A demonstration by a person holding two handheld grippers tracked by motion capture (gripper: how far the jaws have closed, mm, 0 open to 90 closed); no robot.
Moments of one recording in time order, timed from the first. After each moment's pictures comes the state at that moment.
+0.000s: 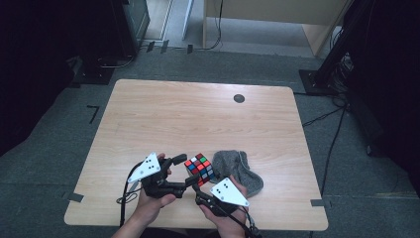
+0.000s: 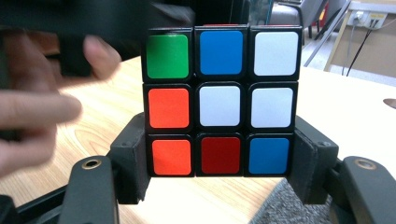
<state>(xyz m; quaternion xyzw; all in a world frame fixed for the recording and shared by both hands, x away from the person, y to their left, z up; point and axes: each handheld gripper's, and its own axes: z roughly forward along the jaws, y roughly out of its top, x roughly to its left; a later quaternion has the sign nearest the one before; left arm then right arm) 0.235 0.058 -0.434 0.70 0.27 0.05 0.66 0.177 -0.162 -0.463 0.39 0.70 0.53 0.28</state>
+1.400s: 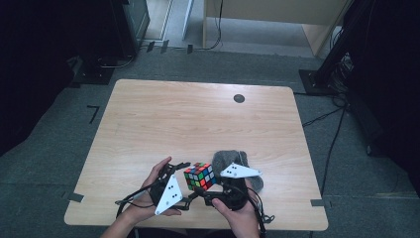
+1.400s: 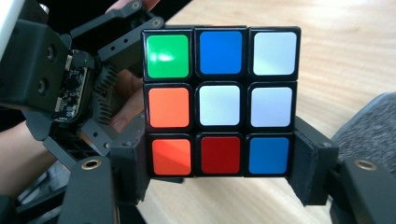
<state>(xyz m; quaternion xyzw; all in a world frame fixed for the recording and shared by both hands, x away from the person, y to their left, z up) 0.209 0.029 -0.466 0.81 0.07 0.29 0.50 0.195 -0.186 -0.426 0.44 0.75 0.49 0.02</state>
